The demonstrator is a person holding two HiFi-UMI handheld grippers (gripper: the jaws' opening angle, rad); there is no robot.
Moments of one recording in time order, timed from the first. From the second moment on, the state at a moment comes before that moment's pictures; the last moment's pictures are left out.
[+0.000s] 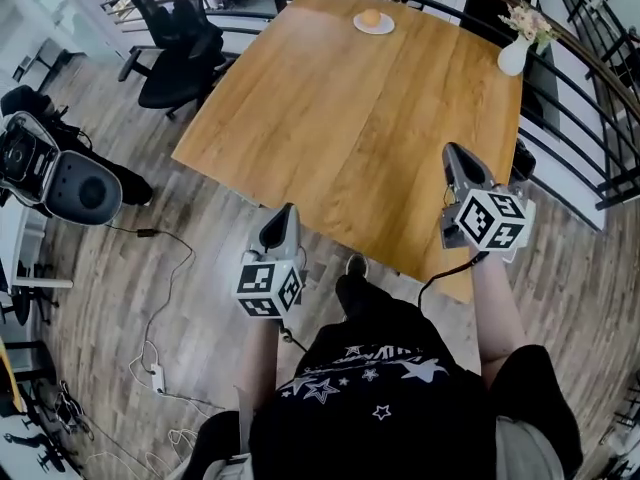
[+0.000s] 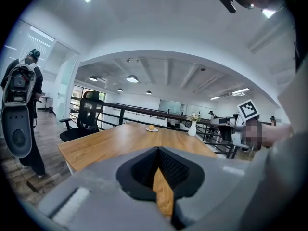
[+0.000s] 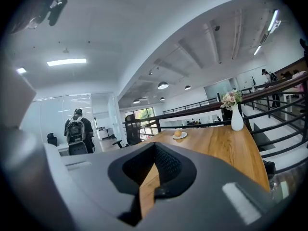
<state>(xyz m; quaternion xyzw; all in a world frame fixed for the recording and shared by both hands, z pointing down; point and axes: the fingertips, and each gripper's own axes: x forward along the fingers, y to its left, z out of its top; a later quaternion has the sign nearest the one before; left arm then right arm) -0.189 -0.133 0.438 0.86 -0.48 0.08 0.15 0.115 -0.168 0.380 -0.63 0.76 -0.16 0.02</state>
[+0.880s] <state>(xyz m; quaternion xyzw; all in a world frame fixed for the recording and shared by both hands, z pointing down) -0.114 -0.354 0.414 0.89 -0.43 0.11 0.14 0.210 -0.368 0.376 -0.66 0.73 -0.19 0.03</state>
